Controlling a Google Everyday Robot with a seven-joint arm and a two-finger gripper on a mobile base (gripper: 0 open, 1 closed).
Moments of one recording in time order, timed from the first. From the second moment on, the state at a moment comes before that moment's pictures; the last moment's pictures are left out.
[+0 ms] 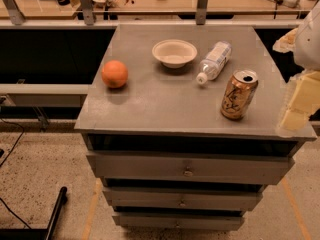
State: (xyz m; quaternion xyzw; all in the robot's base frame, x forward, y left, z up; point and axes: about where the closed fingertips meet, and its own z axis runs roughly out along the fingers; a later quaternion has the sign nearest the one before) arm 0.438 -0.216 0.977 -0.60 0.78 -0.04 0.16
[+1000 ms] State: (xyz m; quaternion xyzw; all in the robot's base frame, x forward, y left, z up) arm 0.469 -0.224 0.967 -0.53 0.80 0.06 0.27
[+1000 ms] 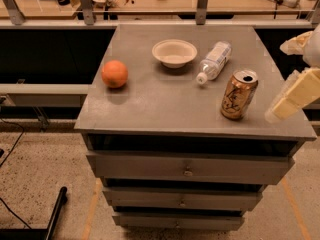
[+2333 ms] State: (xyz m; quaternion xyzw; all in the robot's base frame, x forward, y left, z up) arm 0.544 -0.213 0.943 -0.40 0.80 0.08 0.44
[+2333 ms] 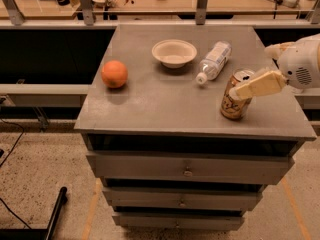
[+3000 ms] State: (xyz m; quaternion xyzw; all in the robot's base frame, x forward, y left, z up) arm 0.545 -0.208 0.944 -0.40 0.80 0.08 0.44
